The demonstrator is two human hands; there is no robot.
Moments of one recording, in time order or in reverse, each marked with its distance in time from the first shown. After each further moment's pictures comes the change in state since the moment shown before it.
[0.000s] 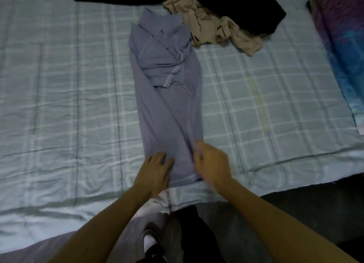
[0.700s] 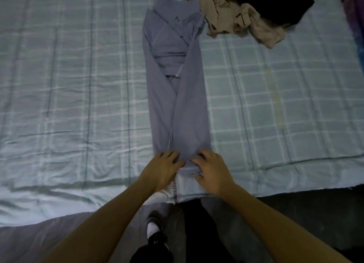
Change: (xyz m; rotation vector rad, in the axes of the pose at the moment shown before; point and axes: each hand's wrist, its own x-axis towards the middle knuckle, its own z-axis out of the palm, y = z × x) left_hand -0.008 -0.004 0.011 0.101 0.004 0.237; right_hand -0.026 0.030 0.046 -0.124 -0.321 -0.300
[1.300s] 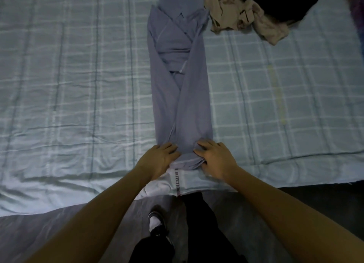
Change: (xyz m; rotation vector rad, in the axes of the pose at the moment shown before) left_hand -0.013 -0.014 -0.015 0.000 0.026 0.018; right_hand 0.014 0.003 -0.021 -0.217 -0.115 -0.110
